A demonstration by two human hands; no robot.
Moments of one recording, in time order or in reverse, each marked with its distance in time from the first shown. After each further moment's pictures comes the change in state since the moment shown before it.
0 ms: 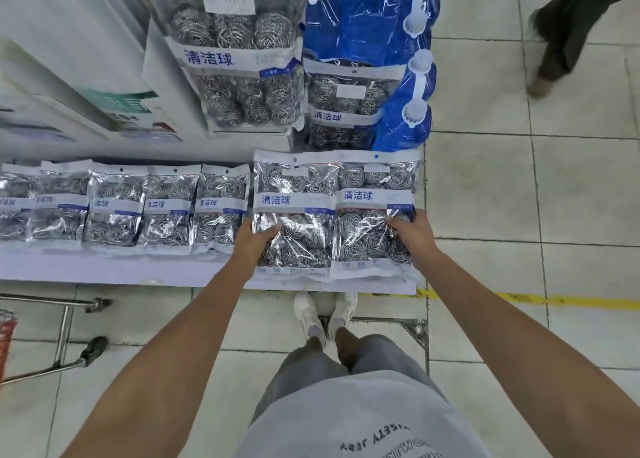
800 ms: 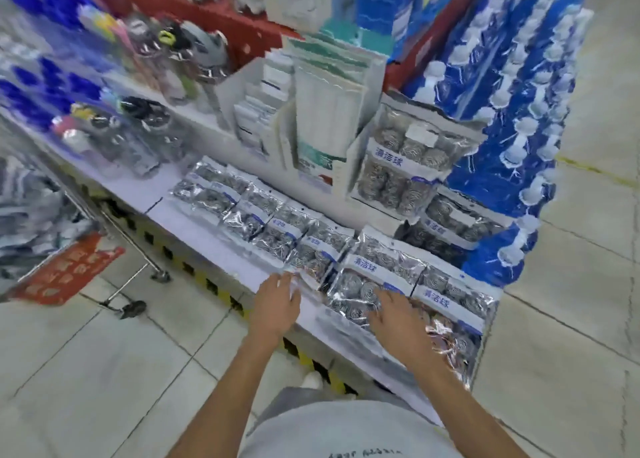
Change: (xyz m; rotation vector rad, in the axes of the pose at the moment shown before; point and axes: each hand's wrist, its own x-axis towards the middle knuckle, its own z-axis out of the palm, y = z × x) left_hand -0.144 -0.057 -0.096 0.648 0.463 0.296; right_hand -0.148 -0.055 0.091 -1.113 -0.345 -1.075
